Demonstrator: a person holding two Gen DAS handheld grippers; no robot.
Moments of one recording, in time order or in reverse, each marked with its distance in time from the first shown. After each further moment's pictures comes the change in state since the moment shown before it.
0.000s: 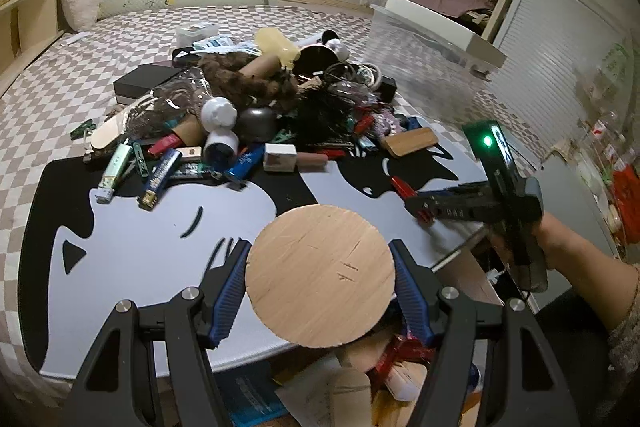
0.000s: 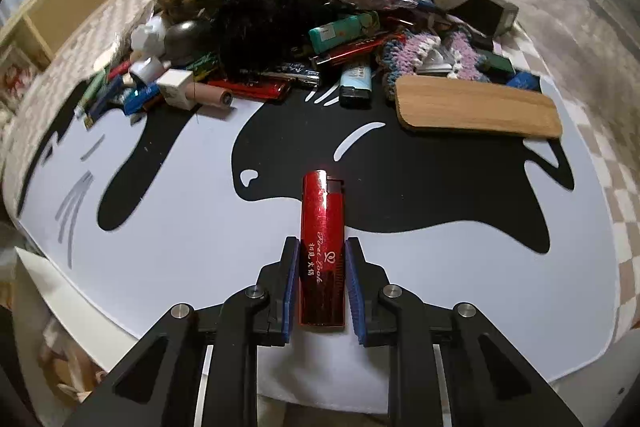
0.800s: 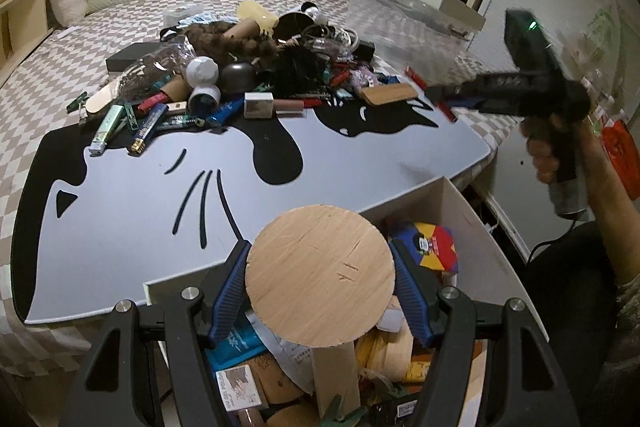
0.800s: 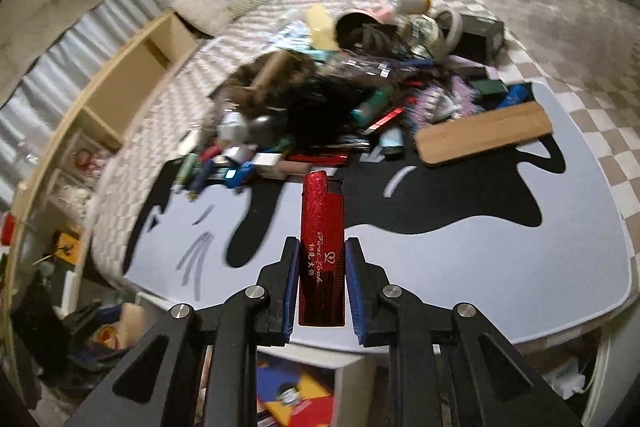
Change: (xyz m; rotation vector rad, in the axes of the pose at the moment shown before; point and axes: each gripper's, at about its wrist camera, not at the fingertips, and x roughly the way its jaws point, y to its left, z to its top) left arm -0.009 -0.021 -0.056 0.057 0.072 0.000; right arm -0.100 0.009 -0.011 0.125 -0.182 0.284
